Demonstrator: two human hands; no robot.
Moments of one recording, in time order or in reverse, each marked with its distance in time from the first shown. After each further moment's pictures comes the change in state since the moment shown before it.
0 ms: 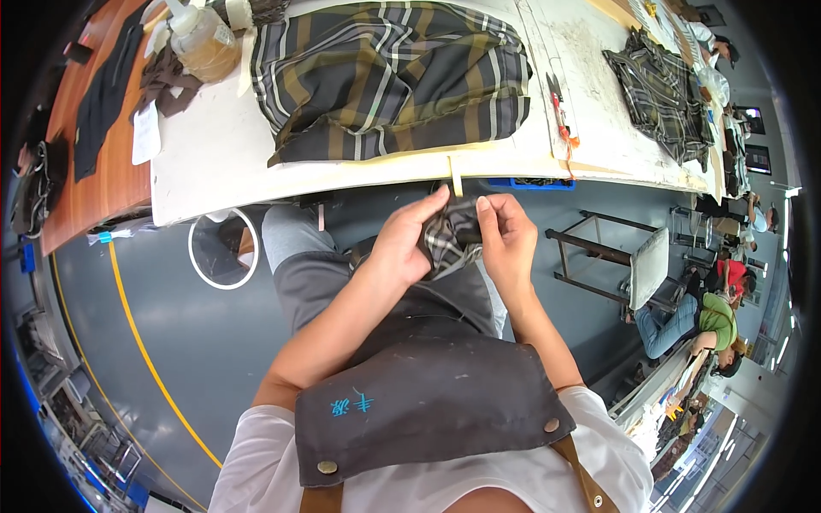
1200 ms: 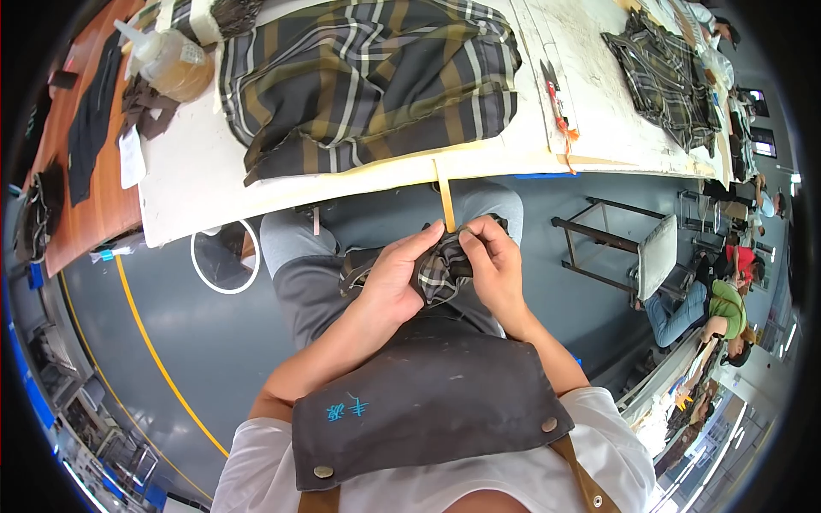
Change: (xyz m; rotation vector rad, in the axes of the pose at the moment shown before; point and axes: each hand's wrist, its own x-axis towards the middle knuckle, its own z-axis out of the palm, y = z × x) left_hand -0.024 -0.019 -0.001 0.022 0.096 -0.051; right_hand -0.020 0.000 -0.005 0.193 -0.169 0.143
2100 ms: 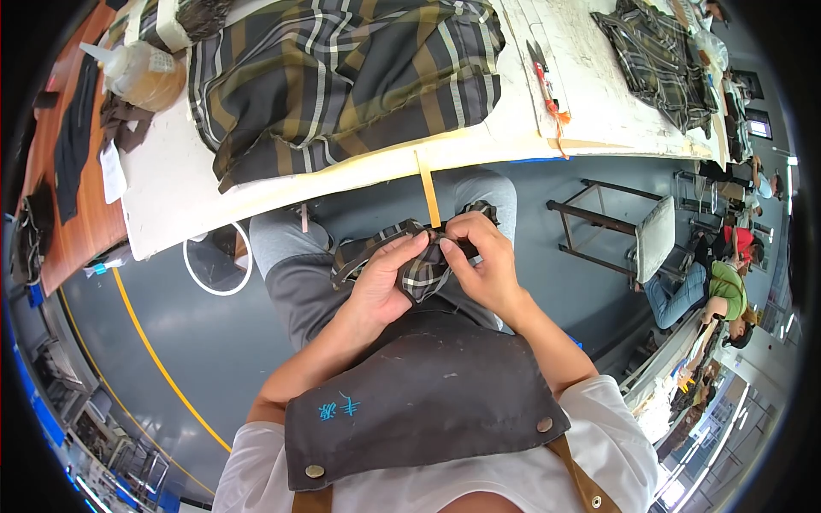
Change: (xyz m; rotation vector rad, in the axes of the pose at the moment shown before) left_hand 0.005 -0.009 -0.025 0.012 -0.095 -0.010; right_hand 0.004 0.008 -0.015 -0.360 -0.141 -0.403
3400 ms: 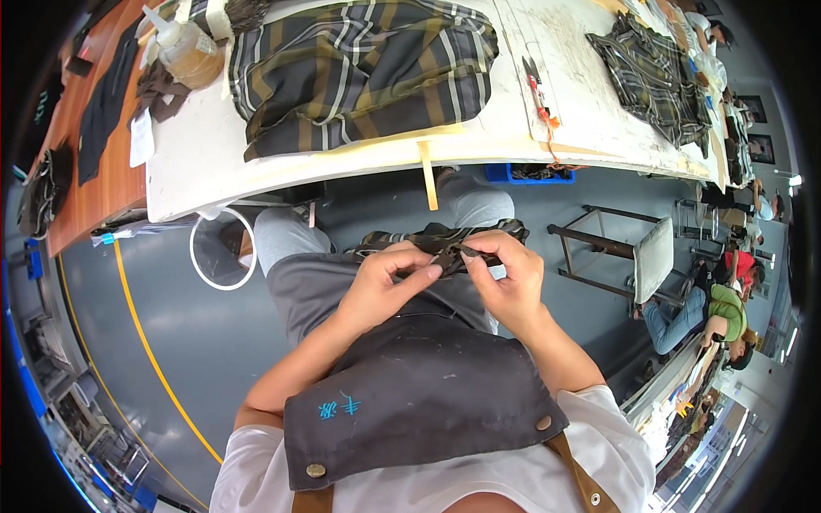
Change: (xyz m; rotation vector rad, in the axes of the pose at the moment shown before) left_hand -0.039 -0.006 0.007 1.117 -0.115 0.583; right_hand -0.020 -0.036 -0.030 0.005 0.050 -0.098
